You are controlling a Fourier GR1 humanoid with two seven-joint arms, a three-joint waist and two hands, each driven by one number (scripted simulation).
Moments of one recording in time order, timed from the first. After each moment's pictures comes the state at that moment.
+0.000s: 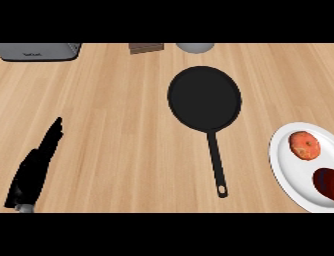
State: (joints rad) left arm 0.08 0.34 -0.13 -1.59 -0.05 0.16 0.12; right arm 0.17 -0.61 -0.18 -1.61 0.11 -0.52 0.79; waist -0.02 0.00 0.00
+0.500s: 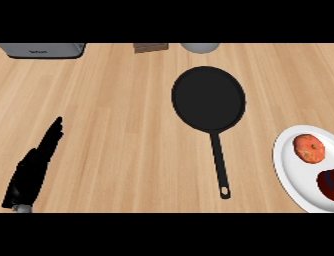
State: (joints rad) left arm 0.08 0.34 -0.12 -1.62 -0.06 0.13 0.15; right arm -0.02 -0.72 -0.17 -1.58 0.02 -0.26 1.01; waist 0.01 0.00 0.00
